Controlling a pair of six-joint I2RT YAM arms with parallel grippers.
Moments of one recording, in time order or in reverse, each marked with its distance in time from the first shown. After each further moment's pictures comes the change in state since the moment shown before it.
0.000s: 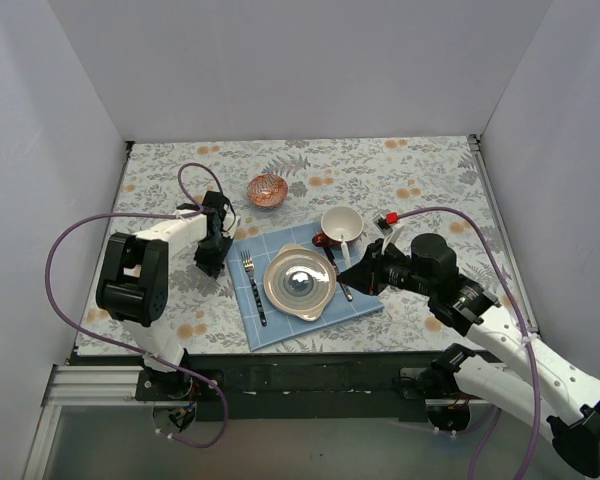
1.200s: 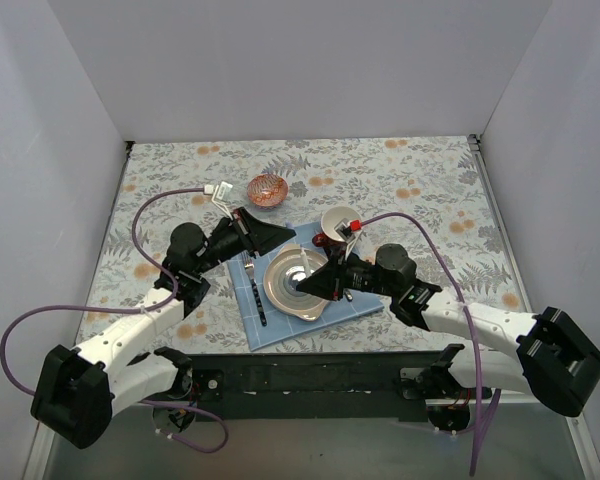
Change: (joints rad) left arm -0.229 -0.716 -0.502 1.361 0.635 -1.093; right arm 0.141 0.388 -0.167 0.785 -0.118 0.206
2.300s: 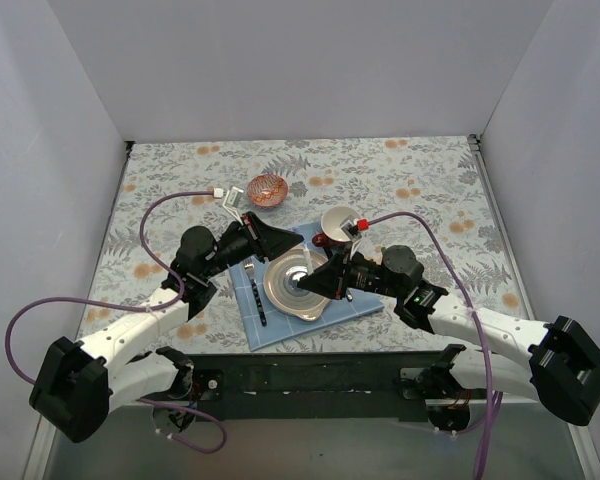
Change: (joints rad) left arm -0.098 0.028 -0.014 0.029 -0.077 0.066; right arm 0.020 -0.062 0.000 0.011 0.027 0.005
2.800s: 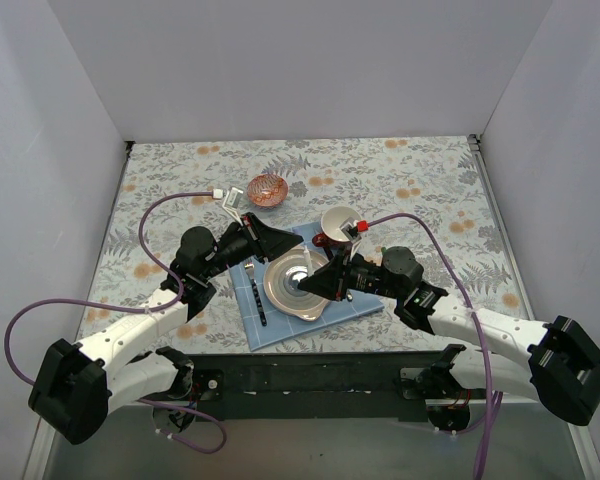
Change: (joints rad) left arm -0.002 -0.016 -0.005 -0.026 -0.018 0.005; right arm 0.002 0.000 -0.011 0.001 0.001 0.005
